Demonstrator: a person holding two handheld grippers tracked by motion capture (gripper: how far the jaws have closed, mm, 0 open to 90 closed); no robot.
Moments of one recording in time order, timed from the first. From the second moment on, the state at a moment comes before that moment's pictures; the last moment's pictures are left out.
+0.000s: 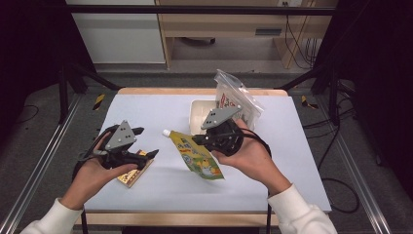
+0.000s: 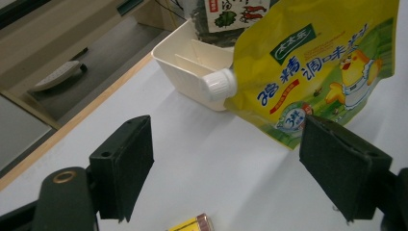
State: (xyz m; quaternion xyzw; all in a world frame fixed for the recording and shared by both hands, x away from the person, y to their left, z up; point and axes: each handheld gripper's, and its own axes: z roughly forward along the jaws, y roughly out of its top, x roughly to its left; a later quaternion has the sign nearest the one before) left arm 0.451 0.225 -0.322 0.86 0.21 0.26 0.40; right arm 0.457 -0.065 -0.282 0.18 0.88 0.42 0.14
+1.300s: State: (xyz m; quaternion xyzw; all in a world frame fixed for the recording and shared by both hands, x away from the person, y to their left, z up) left arm 0.491 0.167 -0.321 0.89 0.13 0.21 0.38; right arm 0.461 -0.064 -0.282 0.17 0.88 0.42 0.13
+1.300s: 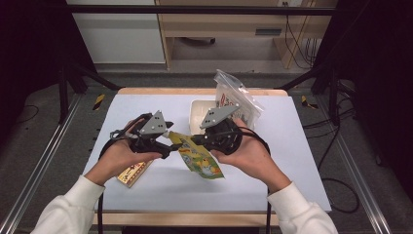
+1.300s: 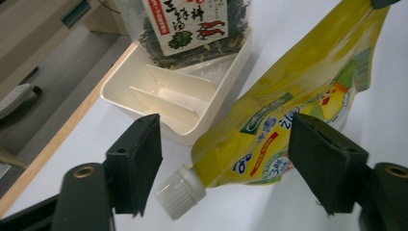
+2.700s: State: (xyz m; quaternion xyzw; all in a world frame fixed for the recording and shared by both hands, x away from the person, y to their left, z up) left arm 0.480 0.132 -0.317 0.92 0.07 0.17 0.35; right arm 0.463 -0.078 -0.310 0.19 0.89 0.40 0.13
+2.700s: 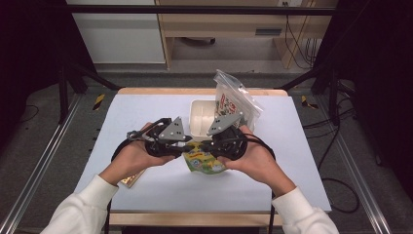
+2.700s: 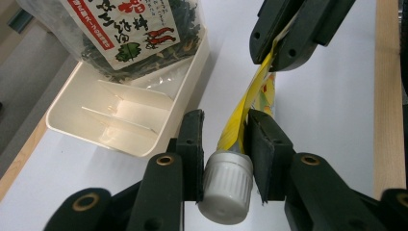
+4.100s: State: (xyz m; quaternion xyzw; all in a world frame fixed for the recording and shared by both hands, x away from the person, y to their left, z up) left arm 0.463 0.144 -0.297 0.88 0.11 0.23 0.41; right arm 0.472 -0.102 -0.309 0.28 0.87 0.40 0.08
